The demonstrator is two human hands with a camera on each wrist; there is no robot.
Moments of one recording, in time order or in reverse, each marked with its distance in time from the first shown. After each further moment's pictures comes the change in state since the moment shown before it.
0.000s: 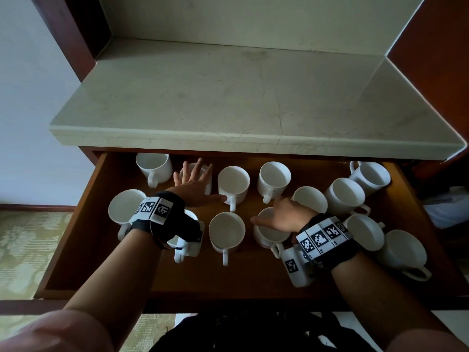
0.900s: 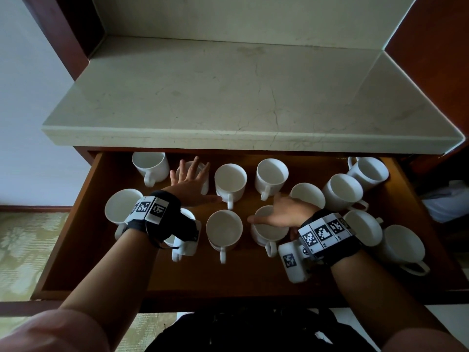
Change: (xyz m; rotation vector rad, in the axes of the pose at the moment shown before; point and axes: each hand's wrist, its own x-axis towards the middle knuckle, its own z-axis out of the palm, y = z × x) left_hand 0.001 -0.002 0.003 0.049 0.004 0.007; right_hand 0.007 0.013 -0.004 0.094 -0.125 0.019
